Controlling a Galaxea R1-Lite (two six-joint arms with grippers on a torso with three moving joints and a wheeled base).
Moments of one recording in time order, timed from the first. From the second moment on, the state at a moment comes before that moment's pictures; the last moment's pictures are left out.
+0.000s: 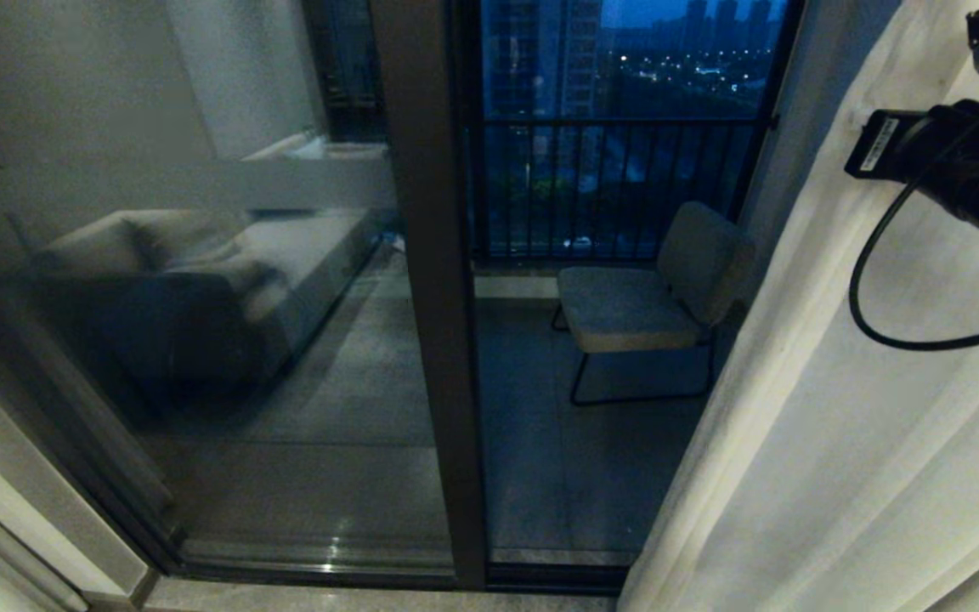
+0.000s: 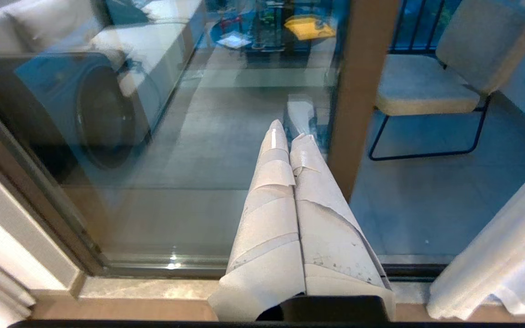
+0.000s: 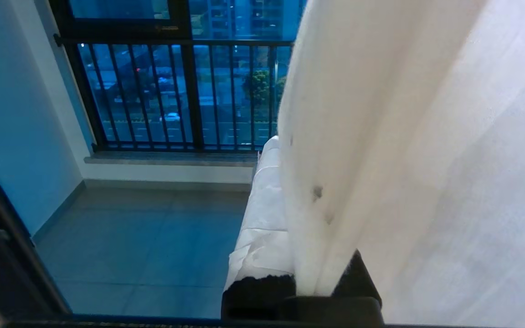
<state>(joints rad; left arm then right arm) 0.00 0.00 0.00 0.00 -0.01 0.01 0.11 1.64 -1.18 -0.66 -0.12 -0.02</state>
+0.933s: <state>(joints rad) 0.00 0.00 0.00 0.00 -0.01 0.02 0.11 1.63 -1.18 -0.66 -0.12 -0.02</state>
